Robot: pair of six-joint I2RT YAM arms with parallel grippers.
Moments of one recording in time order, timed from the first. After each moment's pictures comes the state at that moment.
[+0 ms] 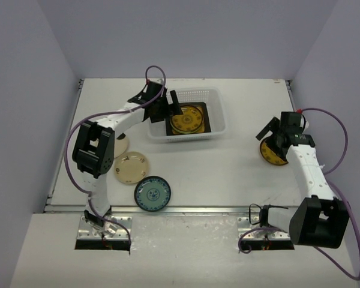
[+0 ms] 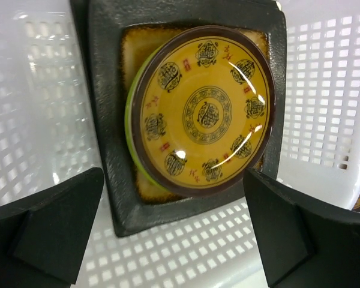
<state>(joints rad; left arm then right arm) -0.37 1.96 1.51 -0.33 0.11 -0.64 -0.13 1.18 0.85 -0.61 0.15 0.60</state>
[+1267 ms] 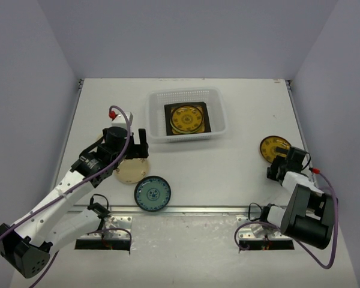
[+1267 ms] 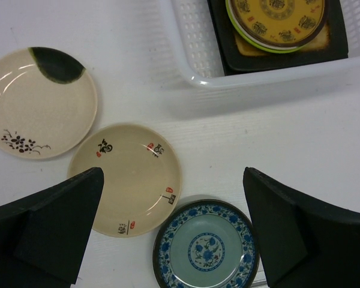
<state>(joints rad) -0.52 0.86 0.81 -0.57 -0.31 -0.38 -0.41 1.21 0.28 0.07 0.05 1.51</state>
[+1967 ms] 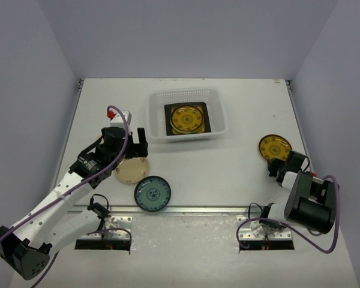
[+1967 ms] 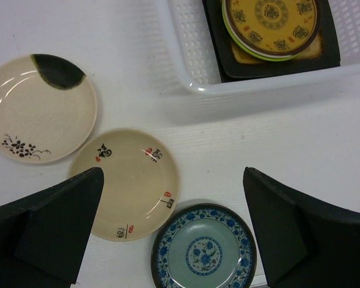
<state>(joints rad) -0.52 0.84 0.81 -0.55 -0.31 -0.38 -0.45 1.34 0.22 0.26 -0.03 1.54</state>
